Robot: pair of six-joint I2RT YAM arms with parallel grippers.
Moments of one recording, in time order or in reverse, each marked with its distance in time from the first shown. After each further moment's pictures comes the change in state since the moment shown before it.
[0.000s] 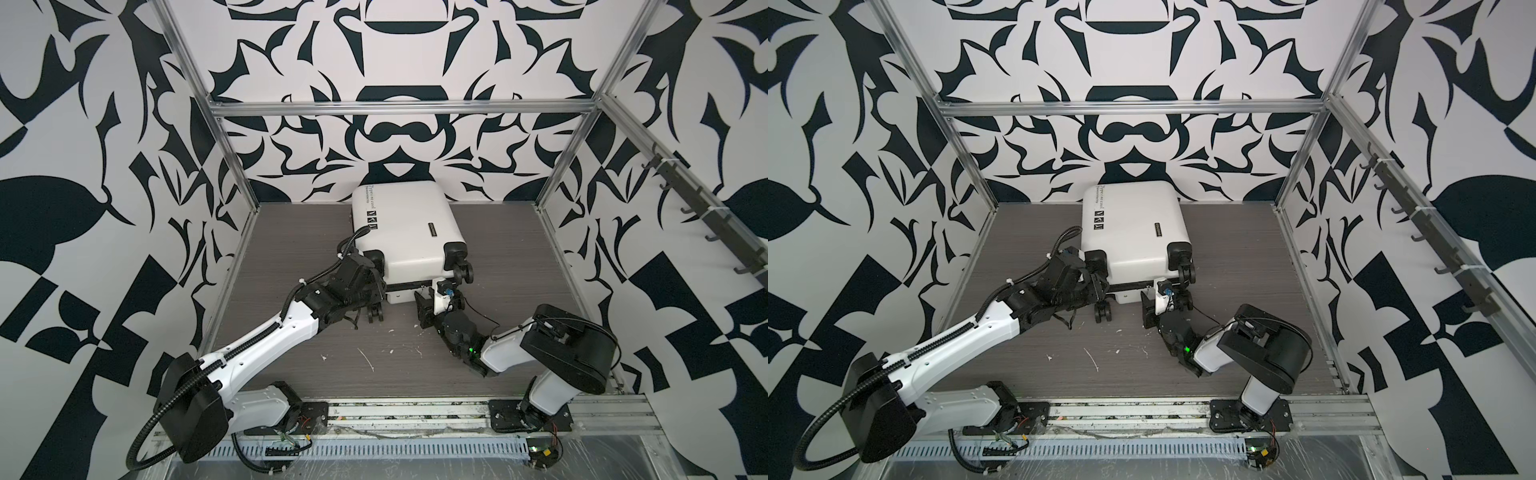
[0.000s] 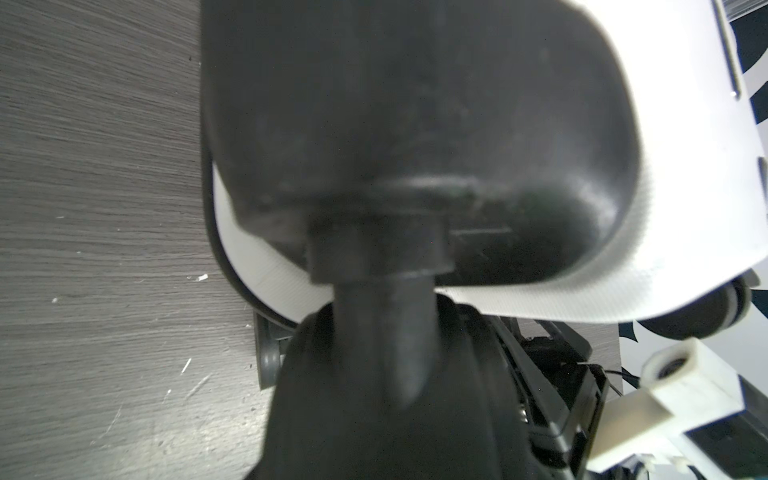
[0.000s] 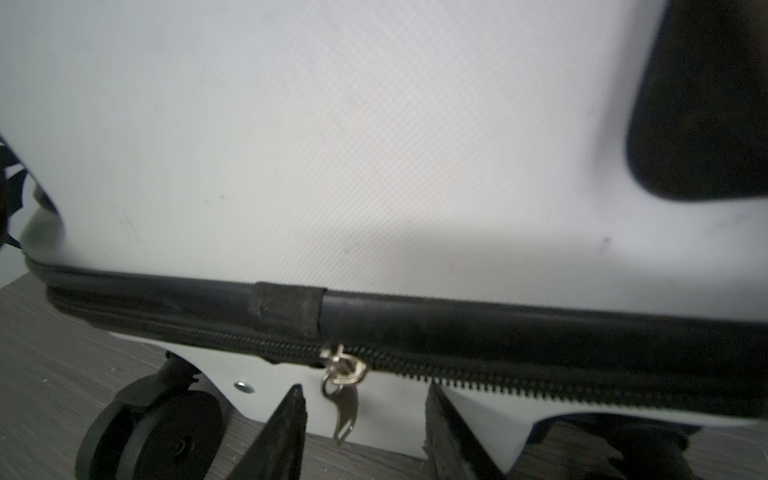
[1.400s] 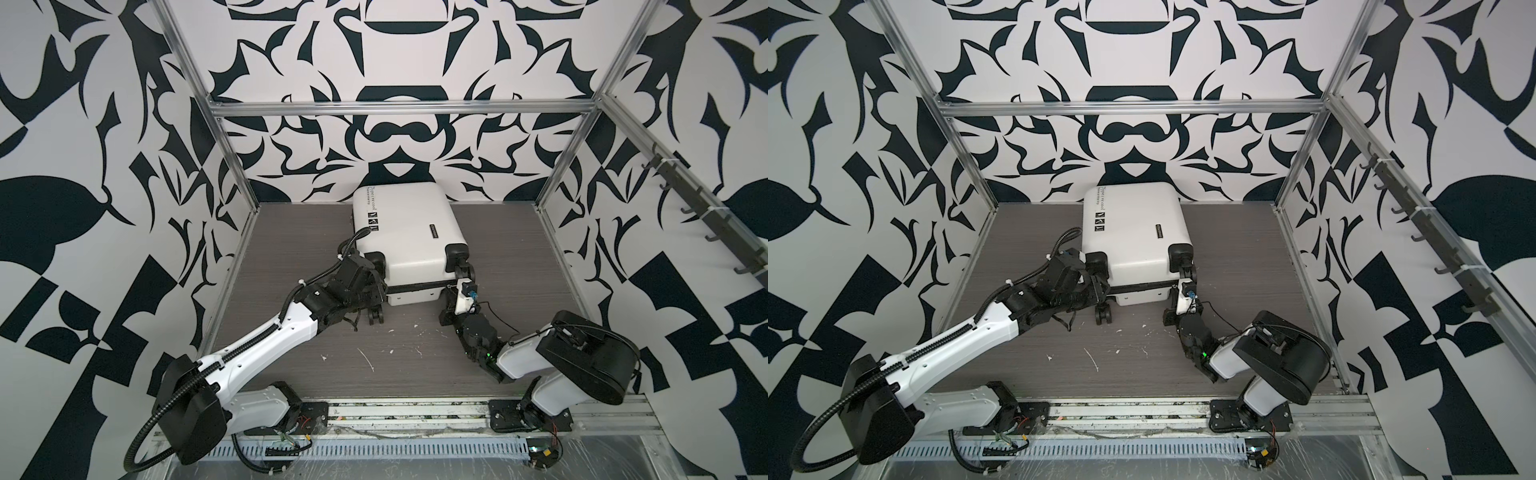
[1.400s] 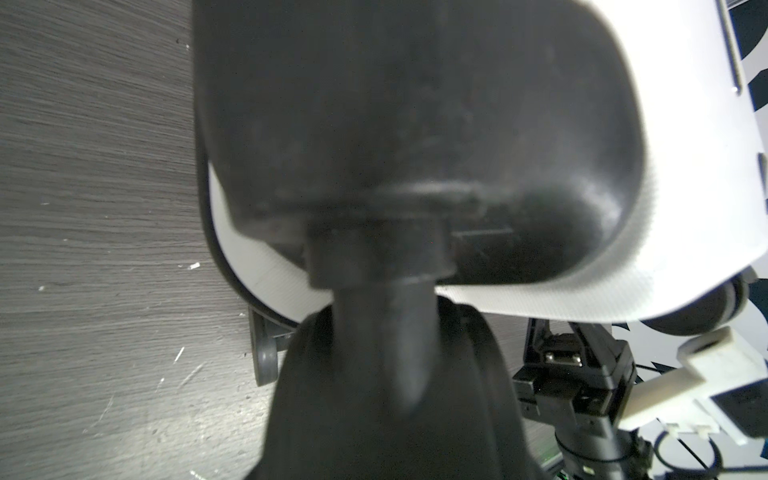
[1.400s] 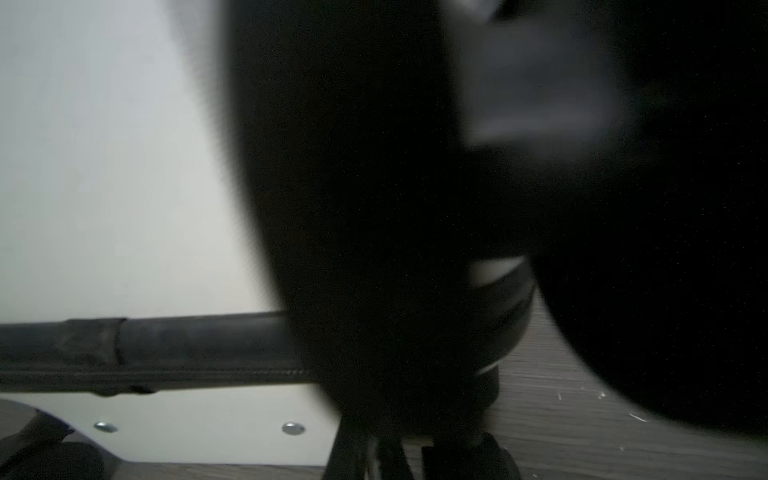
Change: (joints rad) left arm 0.000 -0.010 -0.002 -0.013 0.019 -0.007; right arm -0.120 -0.131 -0.162 0.068 0.080 -0.018
